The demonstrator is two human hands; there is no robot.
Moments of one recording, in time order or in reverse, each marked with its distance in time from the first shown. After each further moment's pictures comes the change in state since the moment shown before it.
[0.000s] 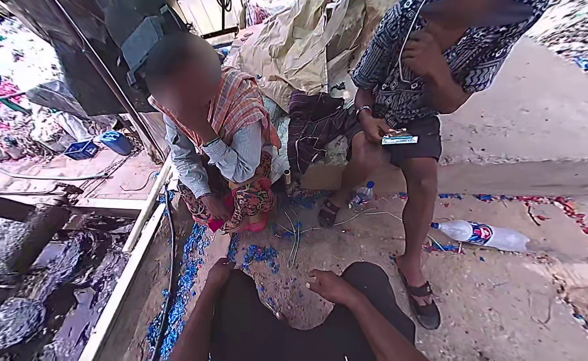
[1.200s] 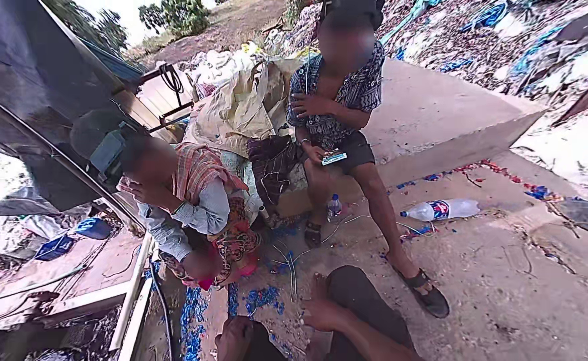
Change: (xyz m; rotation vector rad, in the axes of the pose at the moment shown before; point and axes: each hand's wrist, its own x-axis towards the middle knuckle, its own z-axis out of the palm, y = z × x) left_hand -0.079 0.043 0.037 0.726 -0.005 0.356; right_hand -0.016 -0.010 0.010 -0.056 0.042 -0.086
